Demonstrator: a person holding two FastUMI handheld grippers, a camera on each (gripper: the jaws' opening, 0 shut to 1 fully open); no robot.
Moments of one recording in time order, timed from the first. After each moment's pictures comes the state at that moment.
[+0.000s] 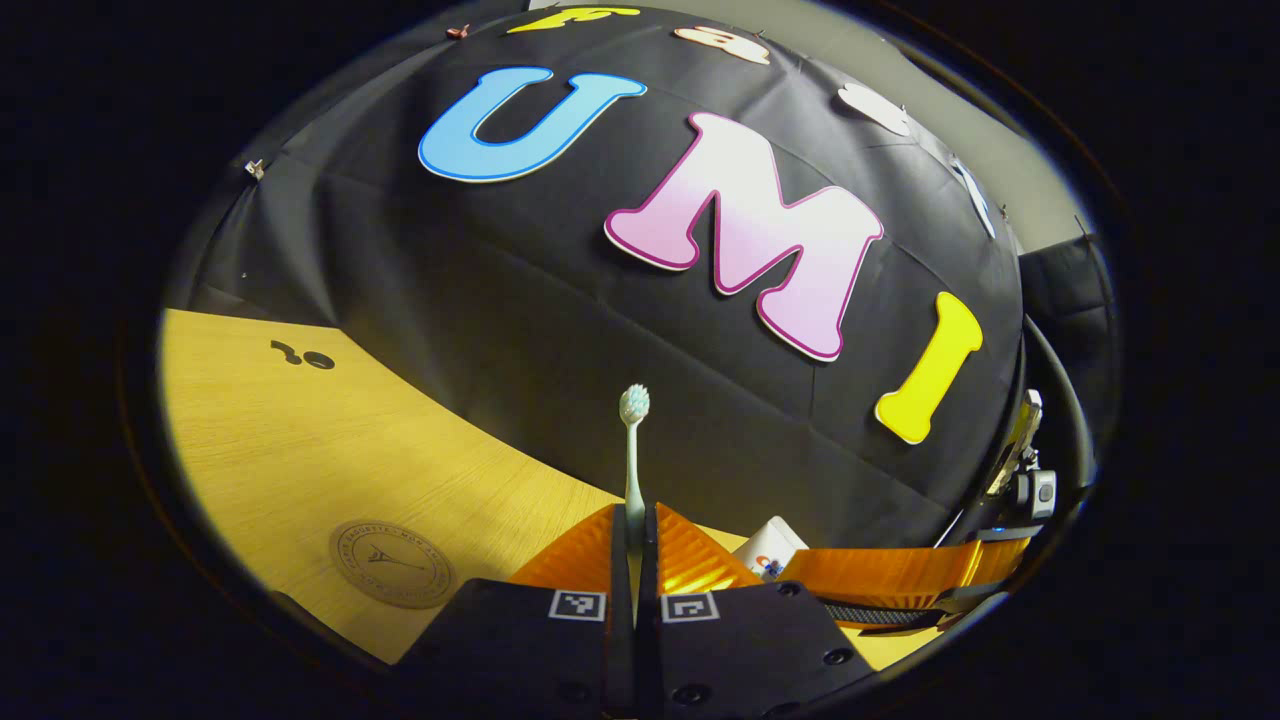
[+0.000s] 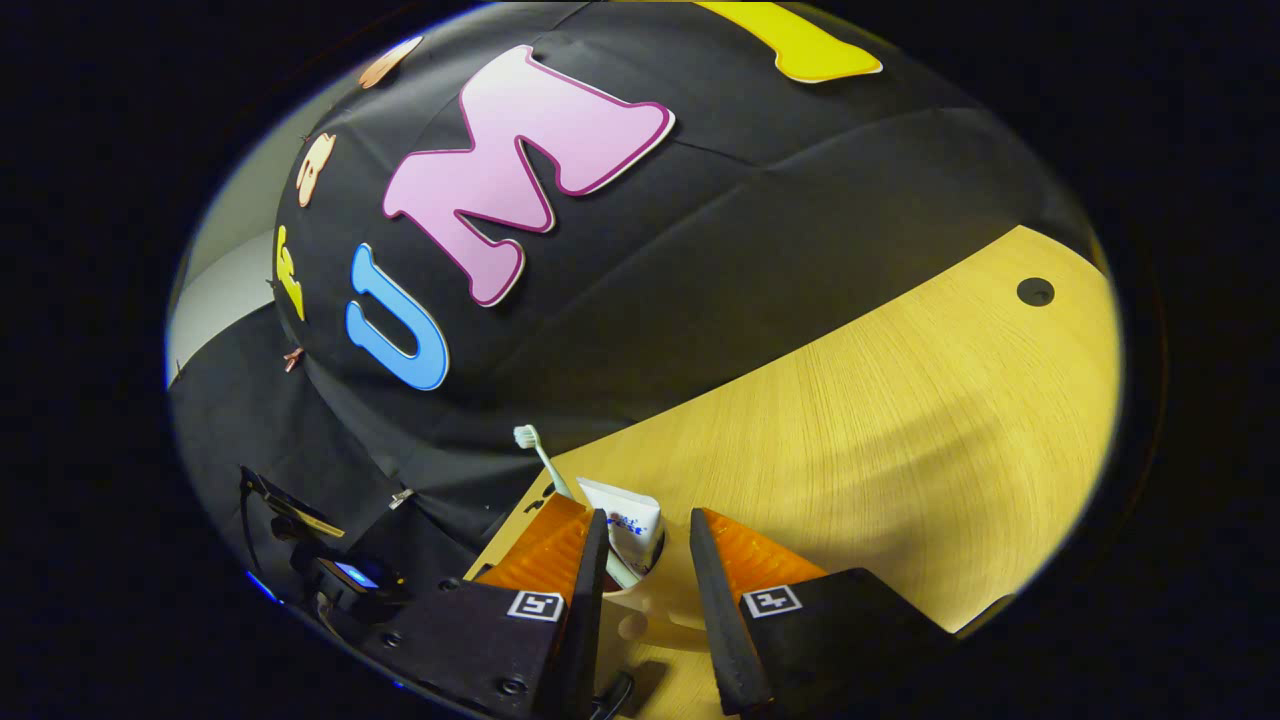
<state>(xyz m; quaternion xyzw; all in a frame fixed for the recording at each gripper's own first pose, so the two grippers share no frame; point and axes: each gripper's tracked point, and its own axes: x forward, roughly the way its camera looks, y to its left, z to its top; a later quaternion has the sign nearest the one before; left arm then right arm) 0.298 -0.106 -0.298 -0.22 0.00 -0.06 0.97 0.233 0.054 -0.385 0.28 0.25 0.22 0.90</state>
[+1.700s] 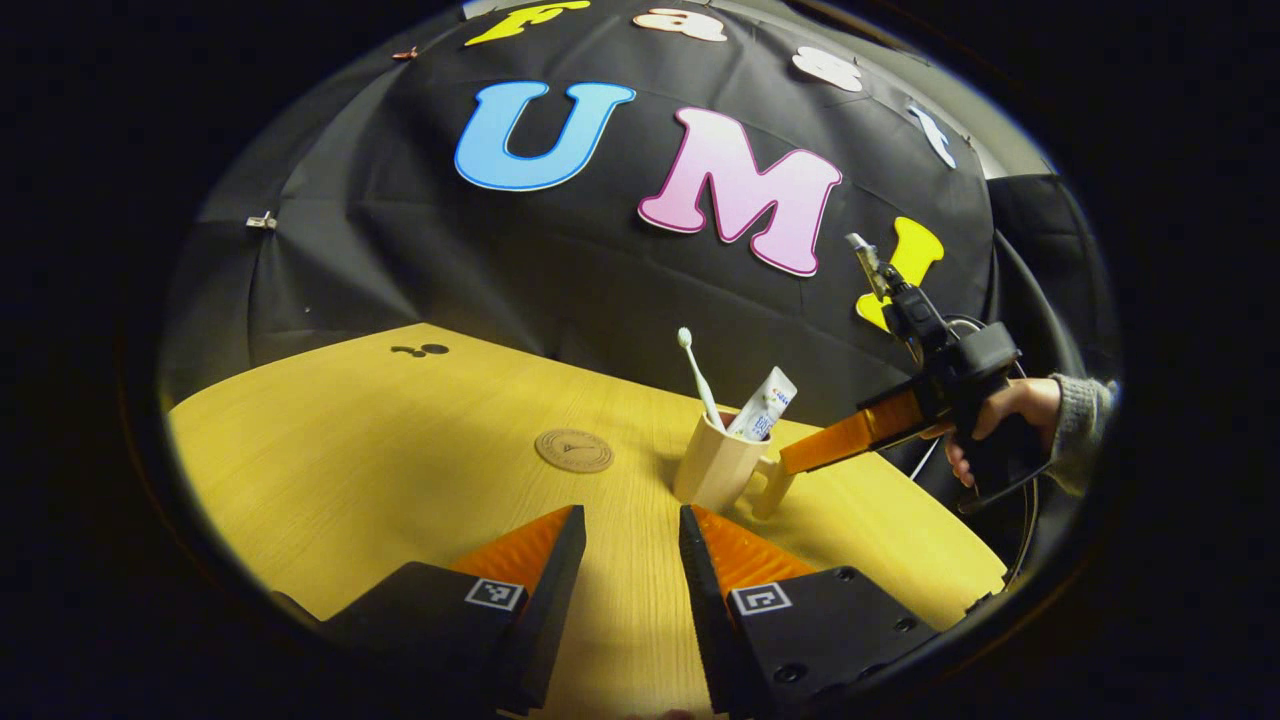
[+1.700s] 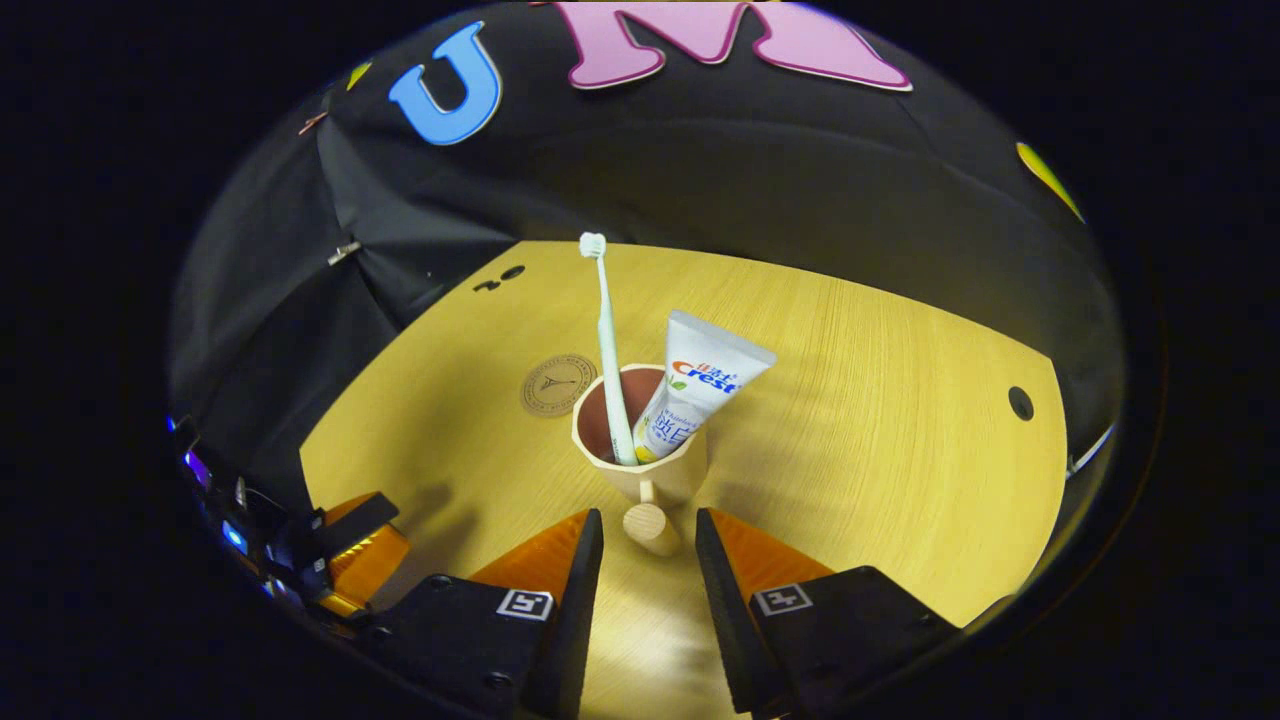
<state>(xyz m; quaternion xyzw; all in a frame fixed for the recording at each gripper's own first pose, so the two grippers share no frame) 0.074 -0.022 -0.339 -0.13 0.12 -0.04 0.98 0.150 0.067 -0.427 -0.06 0.46 0.27 0.85</state>
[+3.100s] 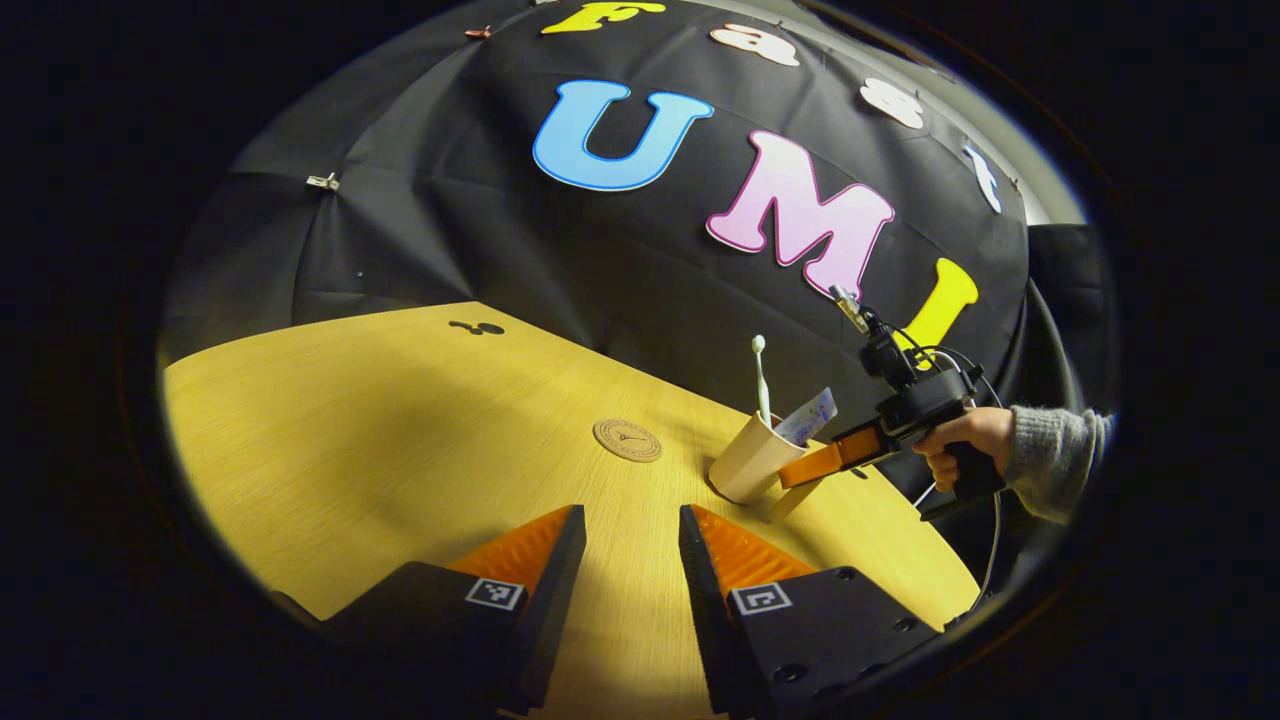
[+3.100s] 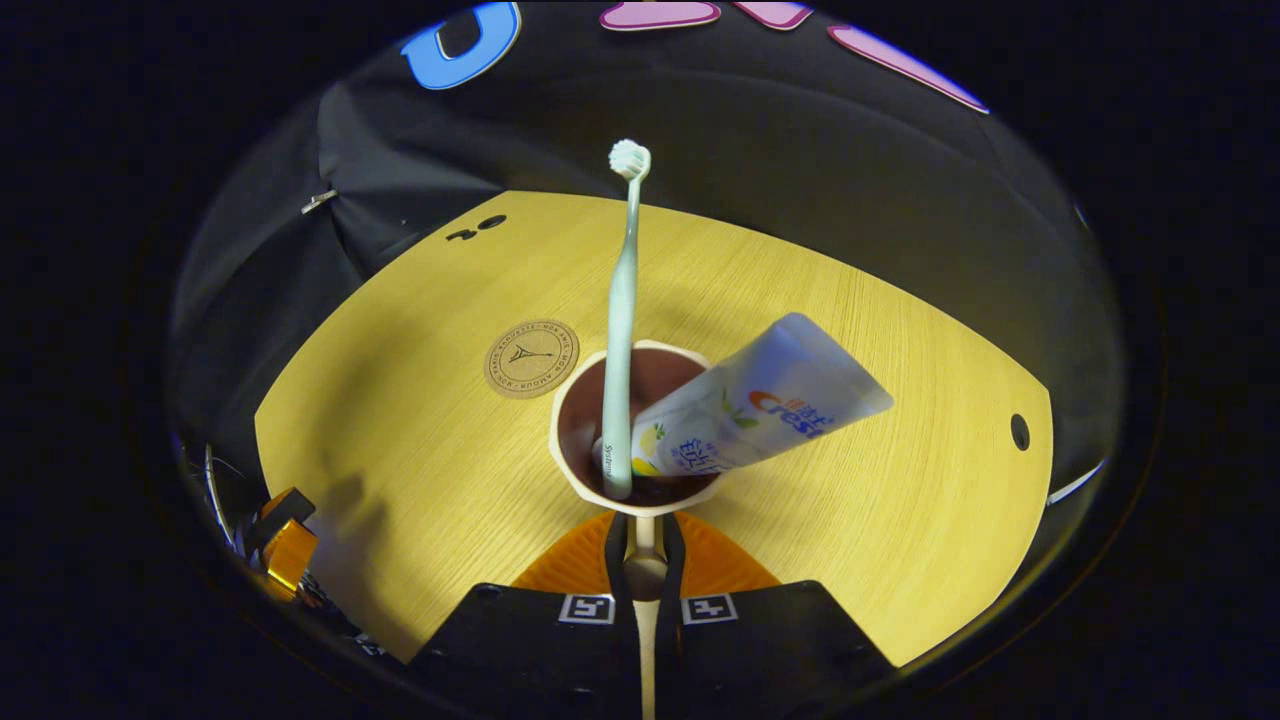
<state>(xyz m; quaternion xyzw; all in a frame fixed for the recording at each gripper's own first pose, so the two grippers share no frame) 0.051 0.021 -0.341 -0.19 0.12 -0.01 0.97 0.170 0.088 -0.464 -0.12 0.49 0.25 0.83</state>
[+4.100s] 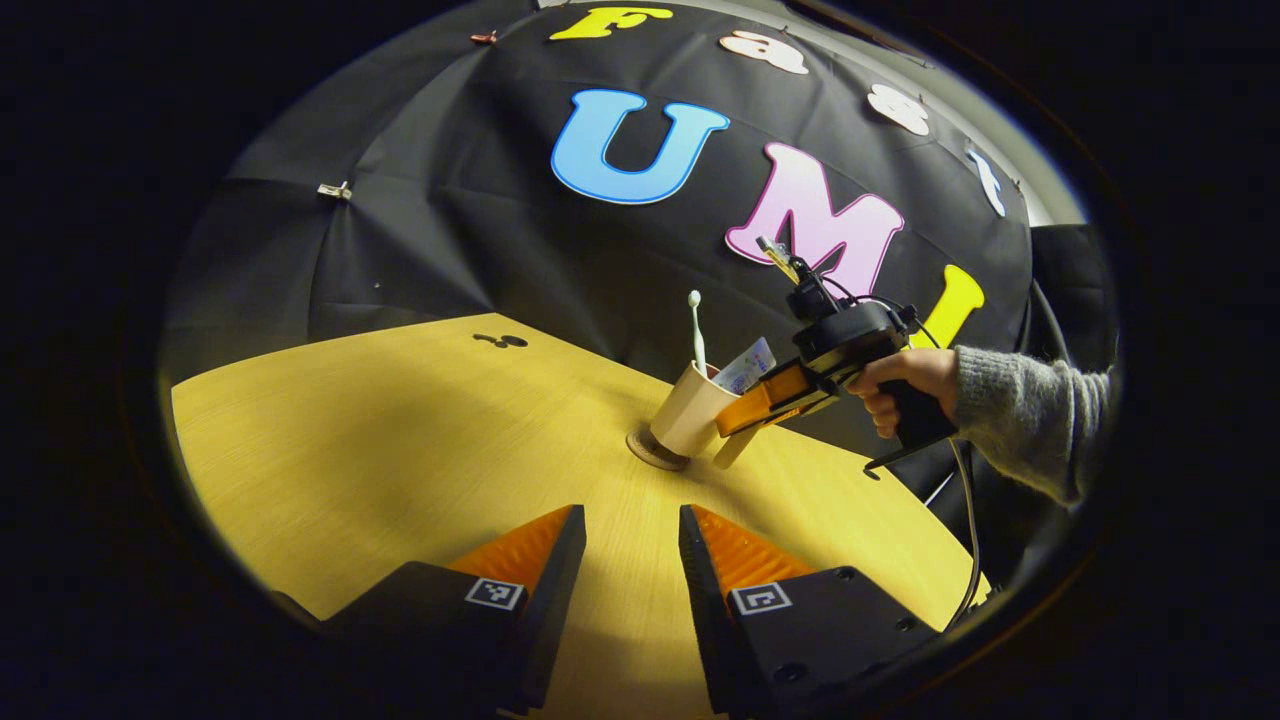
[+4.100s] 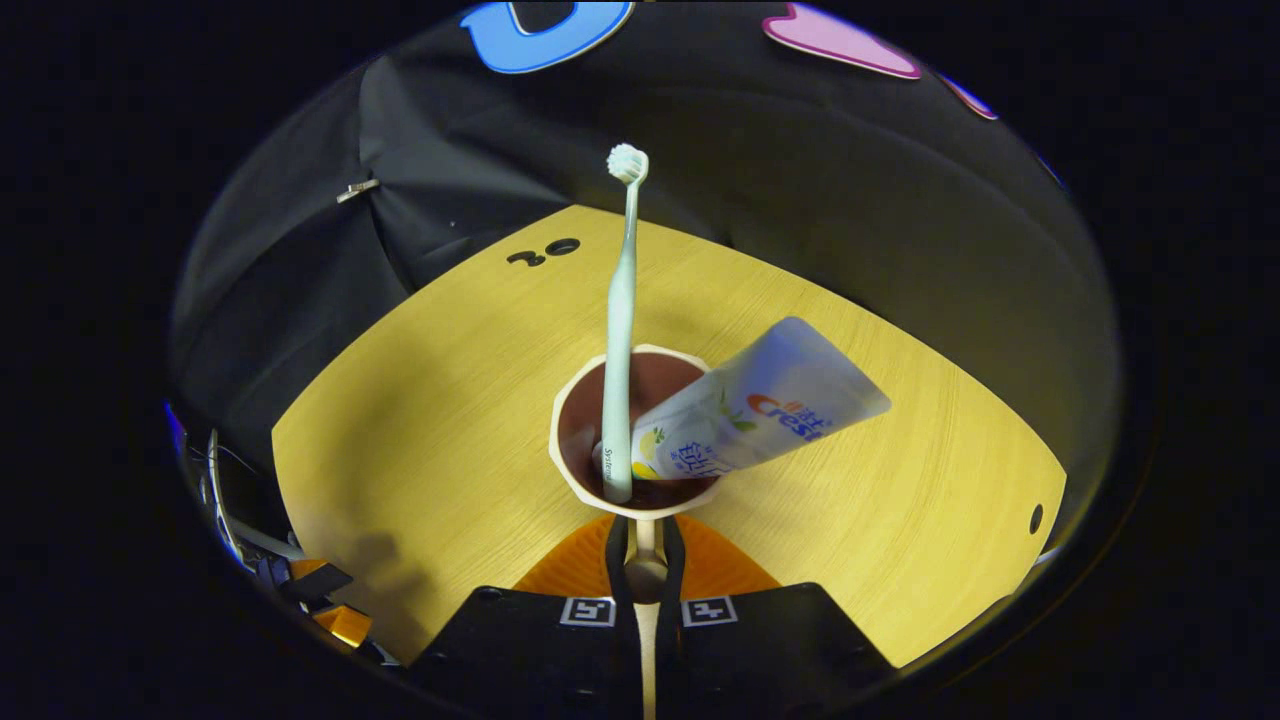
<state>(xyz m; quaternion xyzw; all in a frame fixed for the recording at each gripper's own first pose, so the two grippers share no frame) 0.035 0.065 -0.338 -0.19 0.12 0.01 0.98 0.207 0.244 -0.463 -0.15 0.48 0.31 0.81</state>
